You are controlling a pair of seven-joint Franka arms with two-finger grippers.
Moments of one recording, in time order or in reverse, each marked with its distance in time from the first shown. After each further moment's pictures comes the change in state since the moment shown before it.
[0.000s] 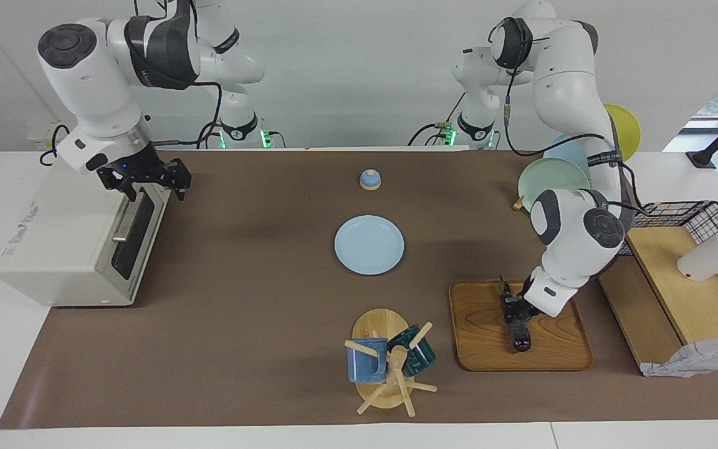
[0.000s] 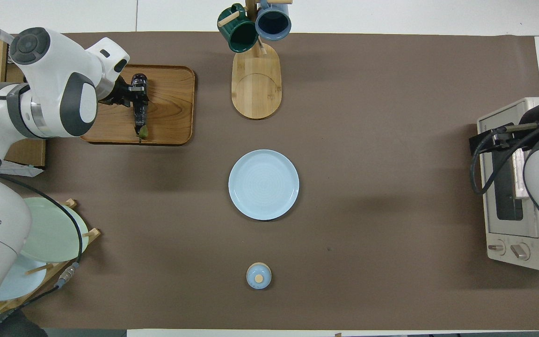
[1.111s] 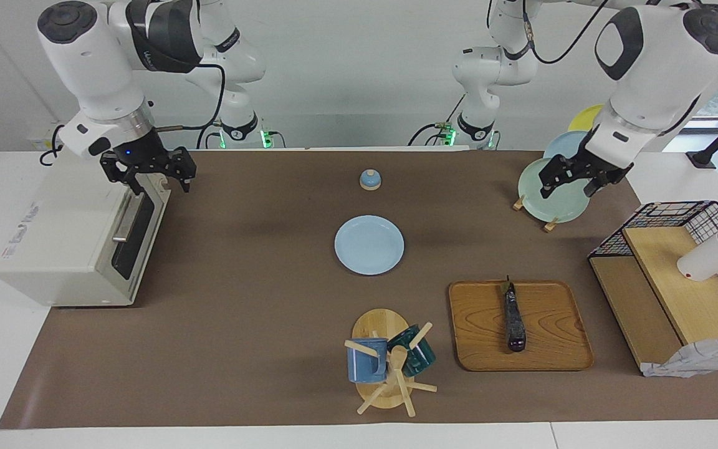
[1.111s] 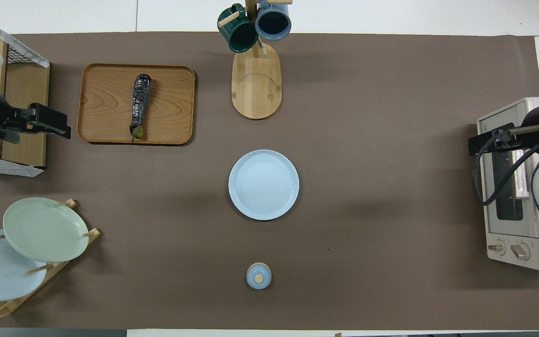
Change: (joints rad) left arm 0.002 -0.565 0.048 -0.071 0.028 -0.609 0.002; right arm 0.103 -0.040 -0.086 -0.002 0.011 -0.004 0.007
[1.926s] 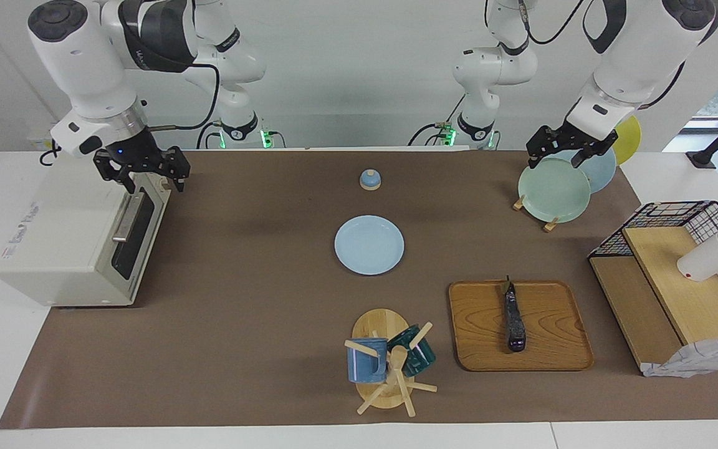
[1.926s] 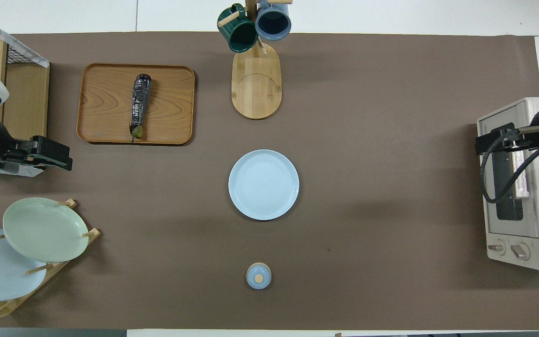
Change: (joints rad) left arm 0.068 -0.066 -0.090 -0.048 0.002 -0.096 0.001; right arm -0.005 -0.001 -0.020 -0.001 0.000 0.000 0.001
